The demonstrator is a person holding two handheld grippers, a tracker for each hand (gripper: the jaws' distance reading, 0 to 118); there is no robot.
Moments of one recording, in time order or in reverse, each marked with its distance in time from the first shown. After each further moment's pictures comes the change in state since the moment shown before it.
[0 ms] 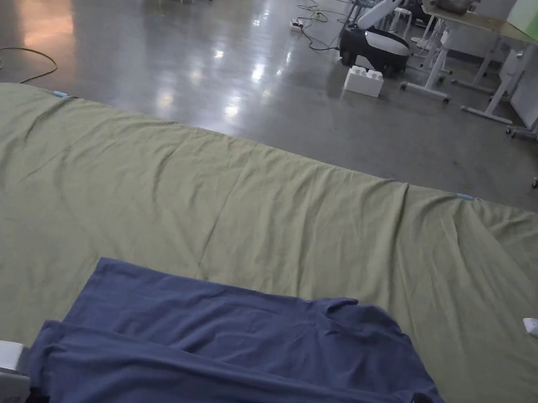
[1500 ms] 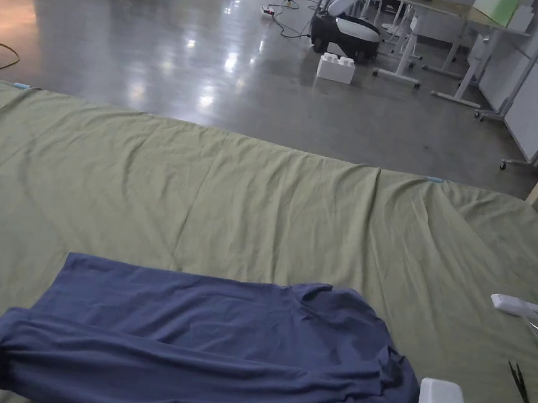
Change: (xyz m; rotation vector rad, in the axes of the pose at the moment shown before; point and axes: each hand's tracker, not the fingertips) left arm -0.032 0.020 0.047 0.259 -0.066 -0.034; right arm 0.070 -0.007 -0.093 -0.623 0.141 -0.016
